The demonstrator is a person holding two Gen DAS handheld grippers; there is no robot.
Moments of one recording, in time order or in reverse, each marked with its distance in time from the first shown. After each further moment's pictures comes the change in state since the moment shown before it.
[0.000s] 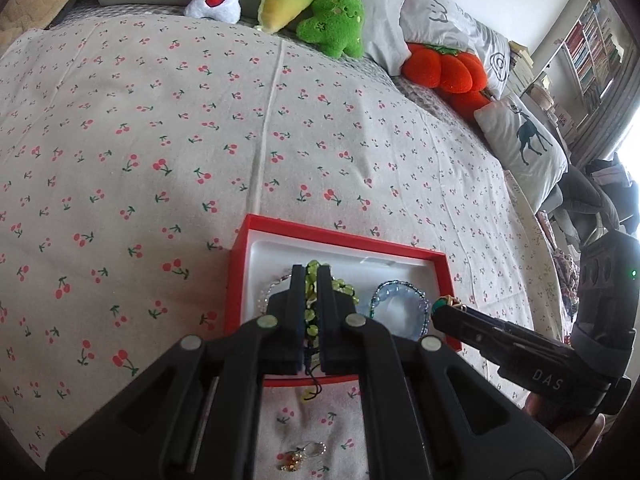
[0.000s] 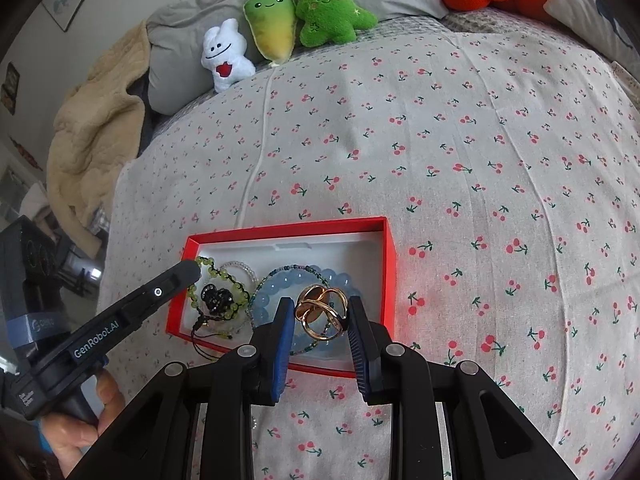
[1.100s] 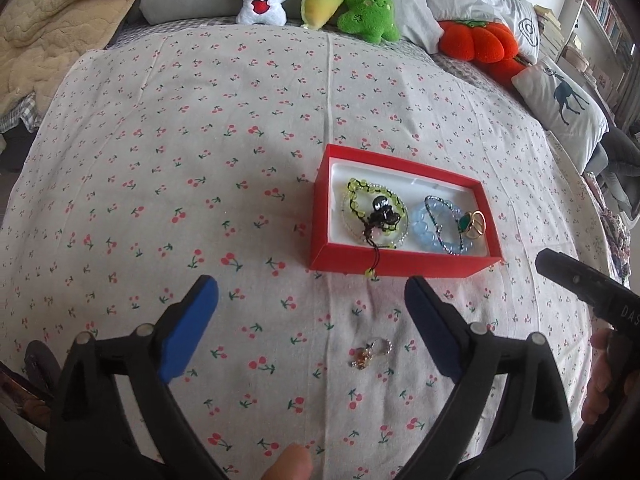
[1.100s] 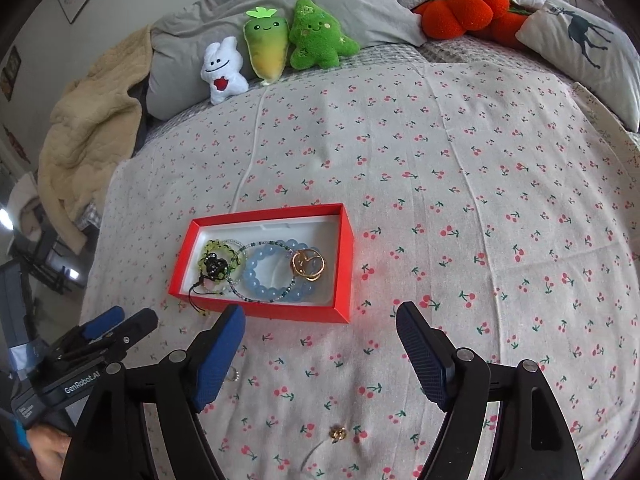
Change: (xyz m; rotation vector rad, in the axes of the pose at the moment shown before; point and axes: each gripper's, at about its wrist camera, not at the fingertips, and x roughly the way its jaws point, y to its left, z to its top) left arm -0.068 -0.002 -0.053 0.080 0.025 0.275; right arm -0.065 0.000 -0.037 -0.041 -0.060 -0.114
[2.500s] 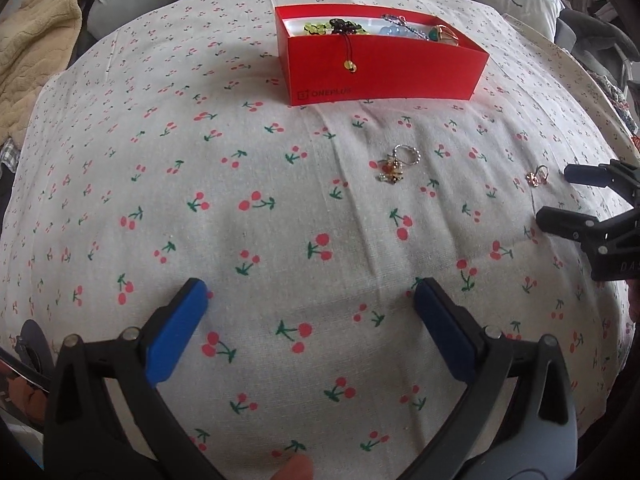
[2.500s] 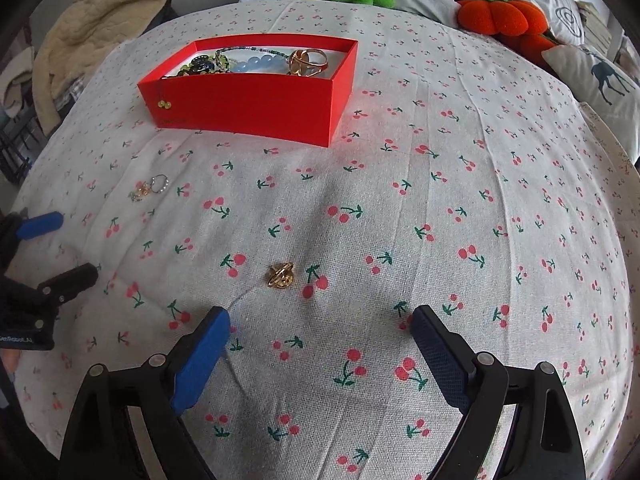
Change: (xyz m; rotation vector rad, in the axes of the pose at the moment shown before) left arm 0.025 0.002 -0.112 0.310 0.052 0.014; right arm 0.039 -0.003 -0.129 -0.285 0.094 -0.162
